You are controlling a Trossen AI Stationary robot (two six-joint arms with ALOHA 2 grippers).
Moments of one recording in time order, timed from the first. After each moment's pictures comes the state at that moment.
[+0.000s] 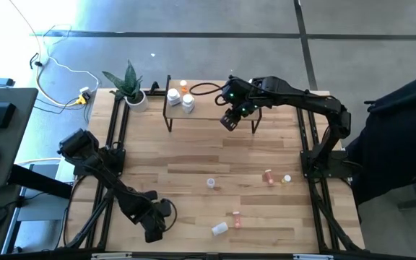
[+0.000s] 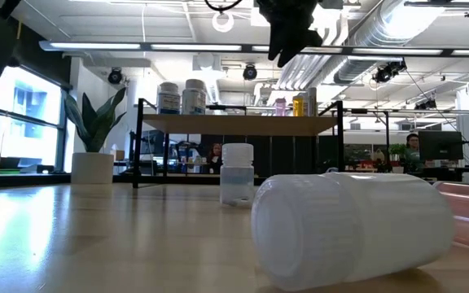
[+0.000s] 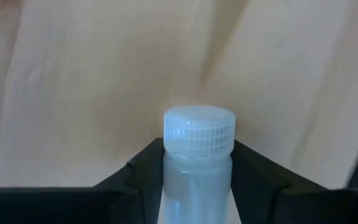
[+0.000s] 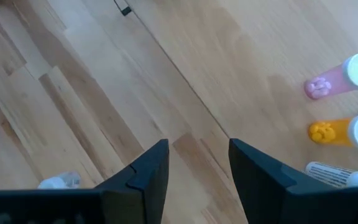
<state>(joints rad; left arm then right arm) -0.67 1.75 0.98 -0.57 -0.03 -1.05 -0.25 1.74 1.87 -1.22 0.09 0.36</state>
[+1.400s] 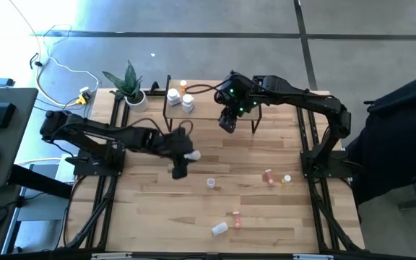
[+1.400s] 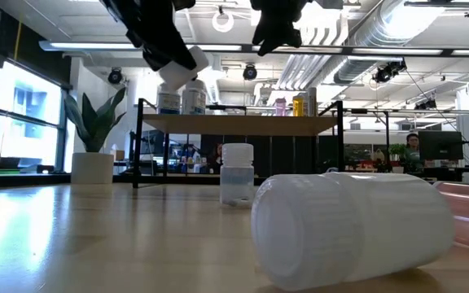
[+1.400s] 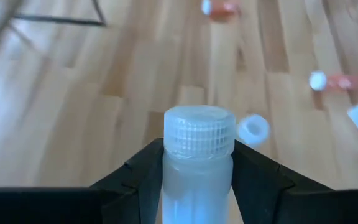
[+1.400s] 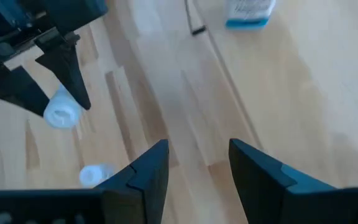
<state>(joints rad) 0.02 1.36 0.98 -0.40 -0.14 -0.14 -0.27 1.74 1.87 -1.08 -0.11 0.15</state>
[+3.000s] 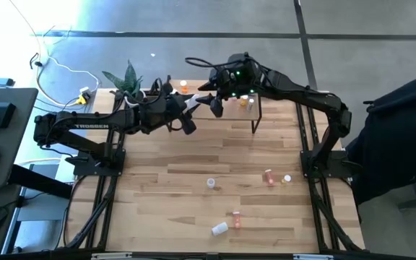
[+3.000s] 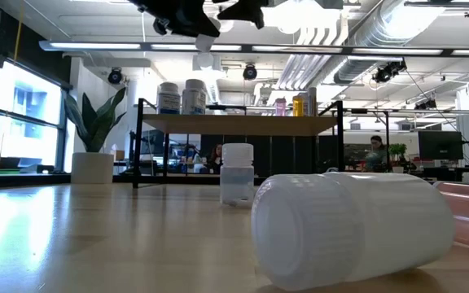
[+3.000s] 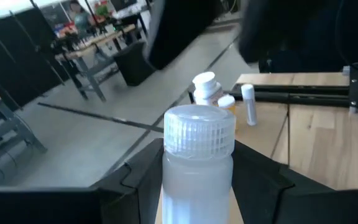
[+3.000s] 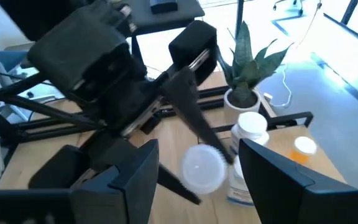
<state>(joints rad) 0.28 1.26 0.98 0.06 -0.49 0.22 -0.33 1.74 1.87 -0.54 -0.23 0.00</state>
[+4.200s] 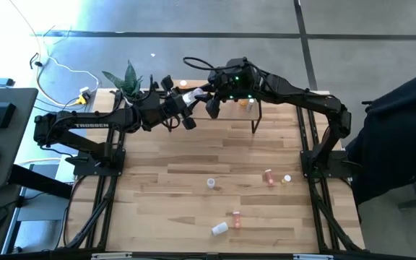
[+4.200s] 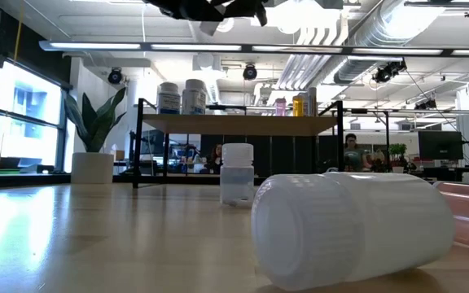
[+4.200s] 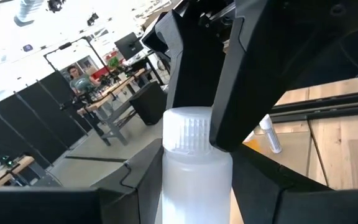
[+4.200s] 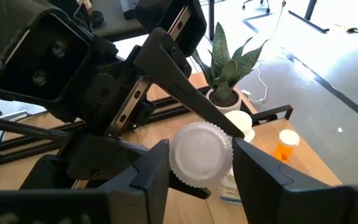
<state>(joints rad) 0.28 1.26 0.98 0.24 -0.44 0.51 -0.28 1.74 1.87 -0.53 -0.07 0.08</state>
